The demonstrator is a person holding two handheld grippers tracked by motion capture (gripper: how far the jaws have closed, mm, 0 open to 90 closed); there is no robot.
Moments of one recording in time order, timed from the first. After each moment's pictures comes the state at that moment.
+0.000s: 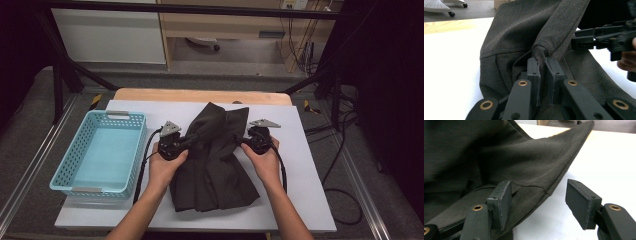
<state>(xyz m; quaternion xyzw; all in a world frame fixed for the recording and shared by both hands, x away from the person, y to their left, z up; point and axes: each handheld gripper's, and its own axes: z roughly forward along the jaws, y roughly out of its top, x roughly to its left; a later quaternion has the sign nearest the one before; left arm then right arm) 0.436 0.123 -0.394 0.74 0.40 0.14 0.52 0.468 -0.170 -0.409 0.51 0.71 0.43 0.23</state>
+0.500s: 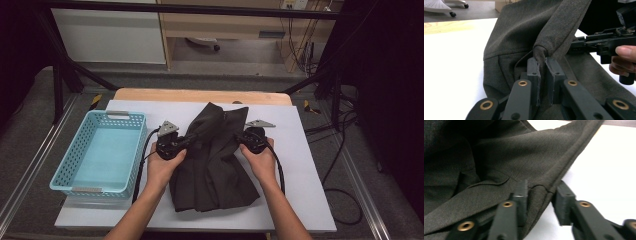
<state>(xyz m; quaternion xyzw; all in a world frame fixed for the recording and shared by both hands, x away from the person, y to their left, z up) 0.437 0.129 -0.393 0.73 0.41 0.14 0.53 0.476 -0.163 -0.421 0.50 0.73 0.42 0.22</state>
